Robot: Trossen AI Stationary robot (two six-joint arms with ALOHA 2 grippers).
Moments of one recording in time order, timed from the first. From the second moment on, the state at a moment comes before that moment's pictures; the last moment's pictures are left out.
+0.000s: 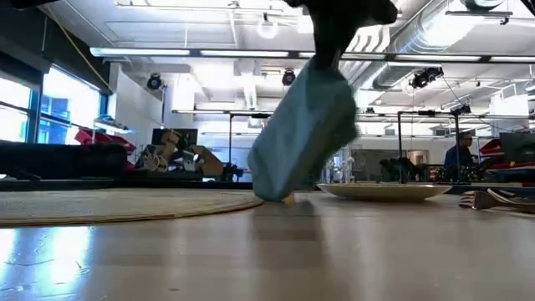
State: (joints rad) left arm -0.78 1.15 1.02 -0.80 -0.38 -0.99; right arm 0.35 2.08 2.01 -1.33 0.16 1.07
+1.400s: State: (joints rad) left arm -0.79 1.15 1.02 -0.80 -0.34 -0.99; right arm 0.36 2.35 2.03 -1.19 0.23 0.57
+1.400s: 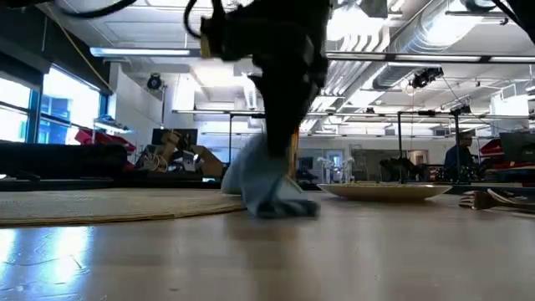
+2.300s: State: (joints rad) left arm -0.70 1.16 1.02 -0.56 -0.45 -0.66; right arm 0.33 2.09 2.30 -1.41 -0.15 0.36
